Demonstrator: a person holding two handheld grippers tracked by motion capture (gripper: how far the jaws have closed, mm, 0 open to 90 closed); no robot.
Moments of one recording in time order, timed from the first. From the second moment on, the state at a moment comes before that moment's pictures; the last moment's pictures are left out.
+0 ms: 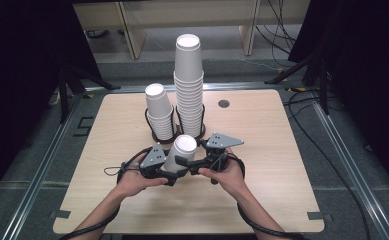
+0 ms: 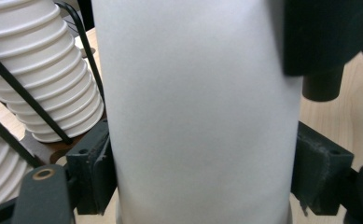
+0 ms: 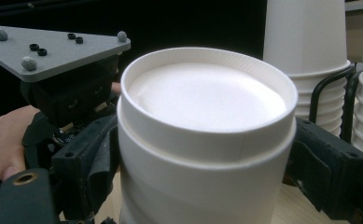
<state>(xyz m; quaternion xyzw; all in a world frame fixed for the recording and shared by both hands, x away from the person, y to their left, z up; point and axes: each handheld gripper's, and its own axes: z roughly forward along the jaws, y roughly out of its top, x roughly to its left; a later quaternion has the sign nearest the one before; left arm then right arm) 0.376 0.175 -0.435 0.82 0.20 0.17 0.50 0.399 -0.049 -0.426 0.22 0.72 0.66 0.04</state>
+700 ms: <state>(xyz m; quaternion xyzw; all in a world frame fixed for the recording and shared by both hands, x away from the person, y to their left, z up) 0.379 0.183 -0.431 0.84 0.19 0.17 0.47 0.400 -0.053 -0.427 0.22 0.72 0.65 0.05</state>
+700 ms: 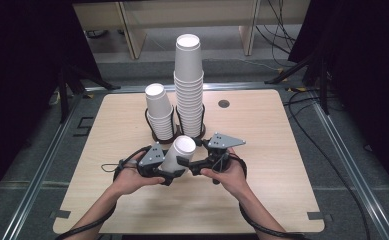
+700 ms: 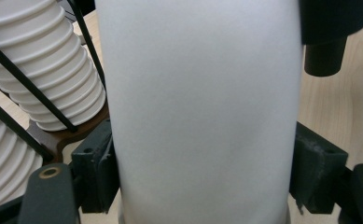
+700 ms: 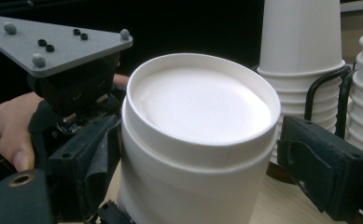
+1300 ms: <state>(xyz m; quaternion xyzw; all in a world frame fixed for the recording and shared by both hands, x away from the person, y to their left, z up) 0.383 0.187 -0.423 0.87 0.15 0.16 0.43 0.398 -0.061 -0.427 0.21 0.73 0.64 0.05</state>
